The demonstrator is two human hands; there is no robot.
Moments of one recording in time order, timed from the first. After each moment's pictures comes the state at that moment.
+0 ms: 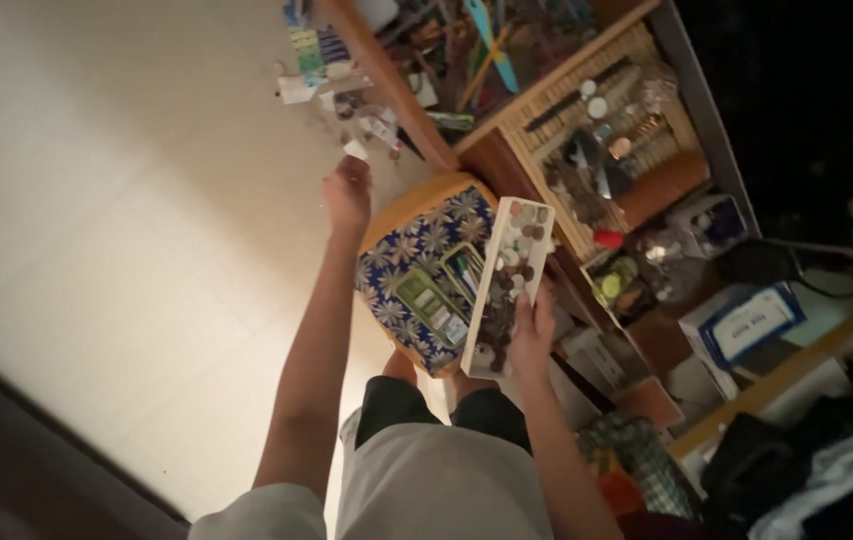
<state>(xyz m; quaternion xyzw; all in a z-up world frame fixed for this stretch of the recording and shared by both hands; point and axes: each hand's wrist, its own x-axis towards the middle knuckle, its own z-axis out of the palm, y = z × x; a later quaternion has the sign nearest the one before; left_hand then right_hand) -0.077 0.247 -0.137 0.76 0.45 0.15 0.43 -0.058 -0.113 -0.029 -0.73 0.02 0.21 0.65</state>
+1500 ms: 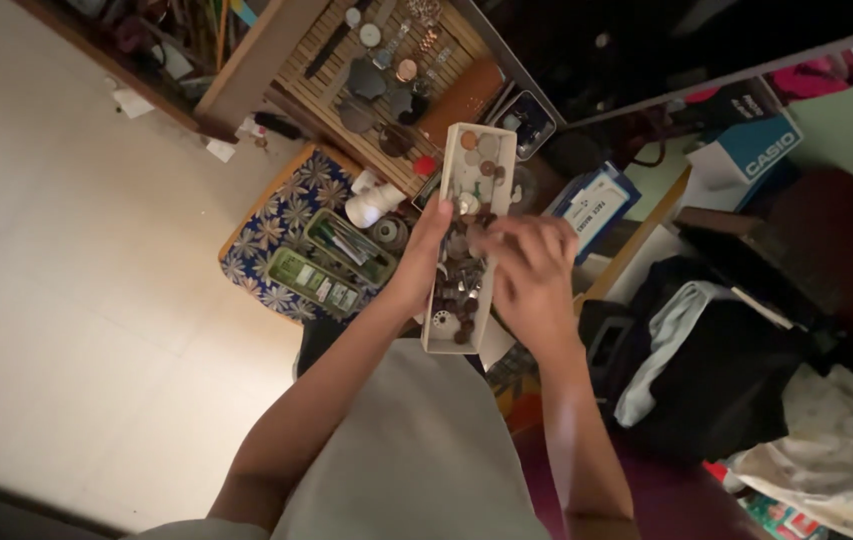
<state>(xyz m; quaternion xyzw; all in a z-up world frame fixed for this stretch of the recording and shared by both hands) 0.043 -0.184 0.125 0.28 0.16 -0.04 0.95 0.080 -0.323 0.238 -0.89 -0.37 -0.04 0.25</state>
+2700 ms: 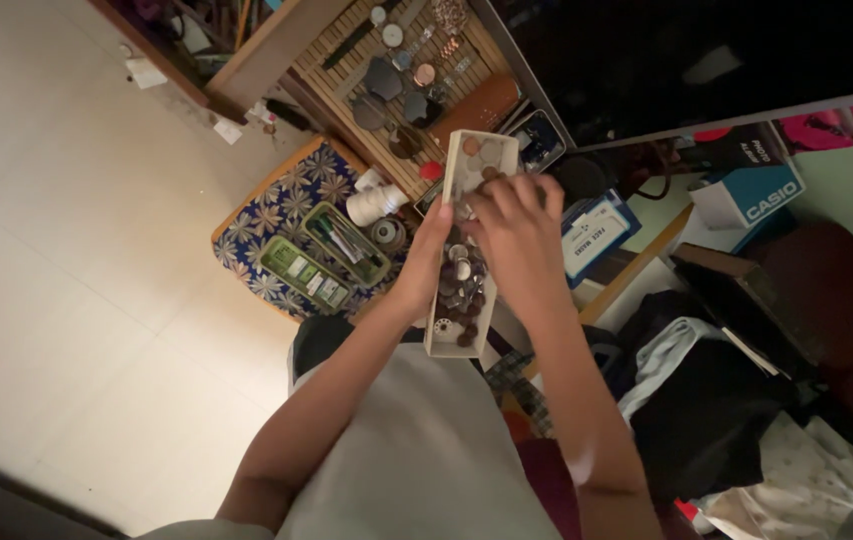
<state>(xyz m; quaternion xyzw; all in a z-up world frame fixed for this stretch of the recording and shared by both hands) 0.045 -0.198 0.121 0.36 0.21 0.01 0.91 0.129 -0.288 0.236 -0.88 -0.46 -0.03 0.13</state>
